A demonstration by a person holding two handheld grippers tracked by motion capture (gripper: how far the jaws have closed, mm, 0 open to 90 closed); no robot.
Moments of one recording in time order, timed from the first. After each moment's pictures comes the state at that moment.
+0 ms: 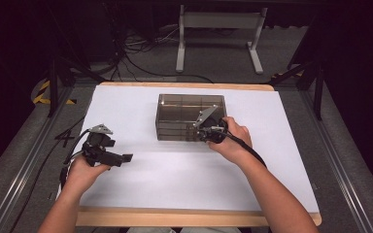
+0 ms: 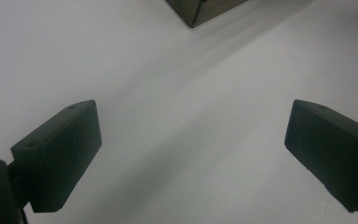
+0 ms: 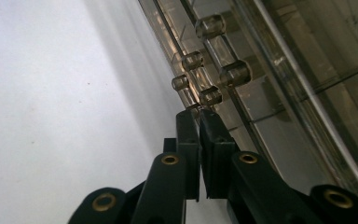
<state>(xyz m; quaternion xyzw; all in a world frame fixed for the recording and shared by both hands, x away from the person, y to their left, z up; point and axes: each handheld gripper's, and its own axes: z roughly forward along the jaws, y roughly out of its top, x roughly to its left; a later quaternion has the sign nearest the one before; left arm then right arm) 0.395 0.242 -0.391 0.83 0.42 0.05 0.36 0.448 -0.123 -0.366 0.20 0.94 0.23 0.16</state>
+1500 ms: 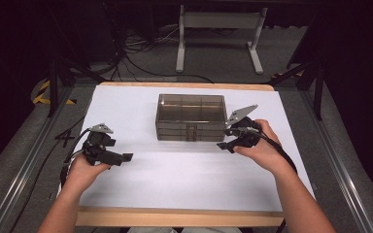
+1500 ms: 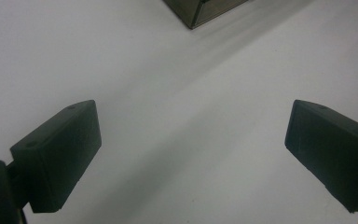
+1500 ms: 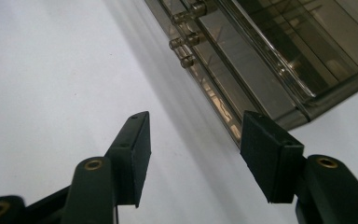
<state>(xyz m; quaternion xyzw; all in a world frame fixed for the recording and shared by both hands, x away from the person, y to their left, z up) 0.398 0.242 -0.391 0.83 0.41 0.04 0.36 0.419 -0.200 -0.339 0.24 0.92 0.29 0.13</state>
